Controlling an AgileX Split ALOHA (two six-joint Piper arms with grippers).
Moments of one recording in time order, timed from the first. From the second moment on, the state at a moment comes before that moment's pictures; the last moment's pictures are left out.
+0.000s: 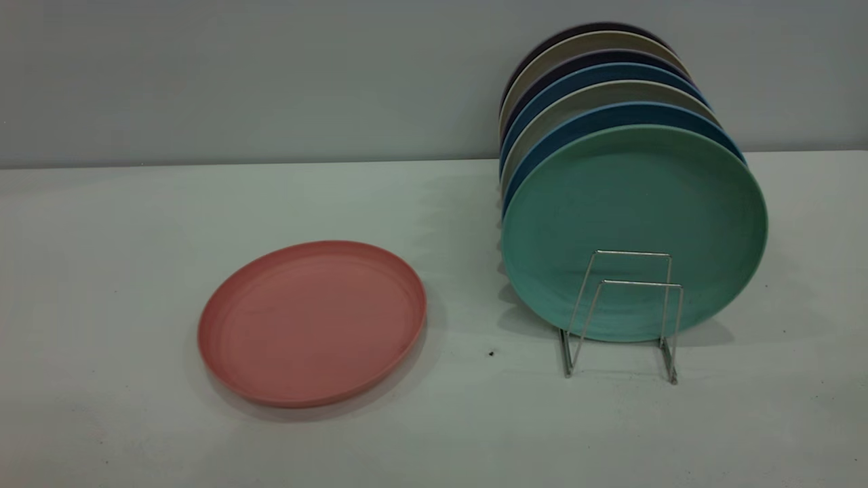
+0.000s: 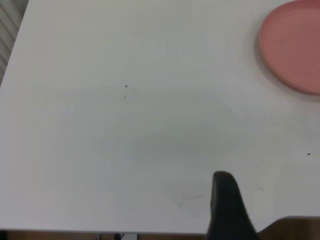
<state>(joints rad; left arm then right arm) 0.02 -0.02 -0.49 0.05 1.14 -0.02 -0.03 -0.02 -0.48 0.13 1.16 -0.22</state>
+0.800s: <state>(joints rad) 0.02 -0.02 -0.49 0.05 1.14 -0.02 -0.03 -0.02 -0.48 0.13 1.14 -0.22</state>
